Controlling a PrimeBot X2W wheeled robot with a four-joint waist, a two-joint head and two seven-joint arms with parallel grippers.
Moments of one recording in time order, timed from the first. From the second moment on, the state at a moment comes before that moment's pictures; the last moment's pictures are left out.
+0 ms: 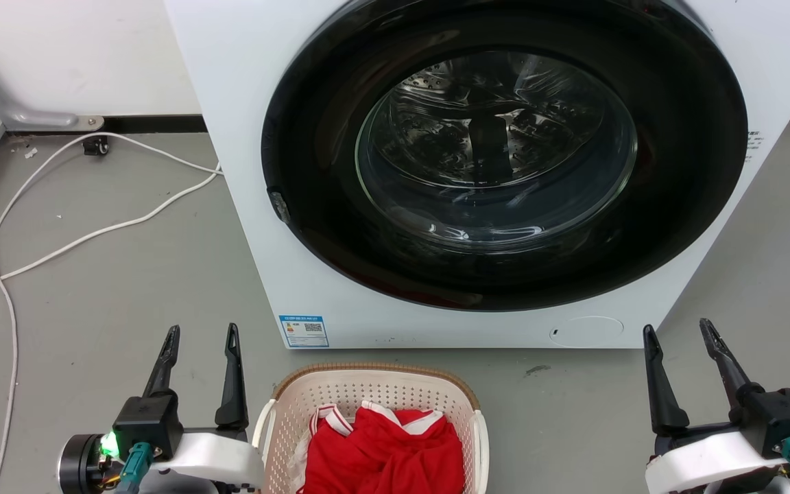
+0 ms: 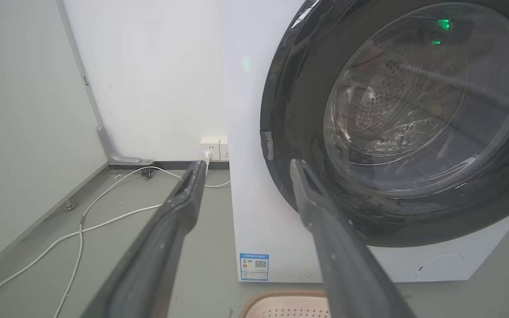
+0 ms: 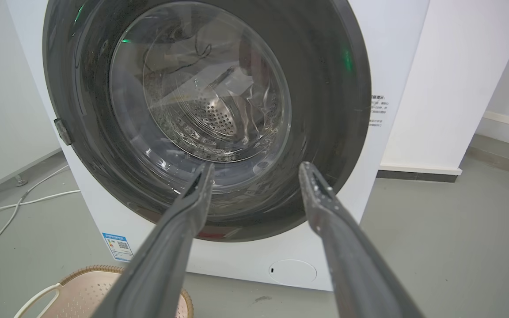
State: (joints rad) left arm -0.02 0.05 0.02 0.13 -0.05 -0.02 -0.26; right arm 0.01 -0.05 -0.06 0.12 0.01 0.13 -0.26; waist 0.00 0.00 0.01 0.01
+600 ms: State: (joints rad) left arm -0.03 0.05 0.05 0.18 -0.04 -0.04 -0.26; right arm 0.00 -0.05 0.00 0.18 0.04 0.13 -0.26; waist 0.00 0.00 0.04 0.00
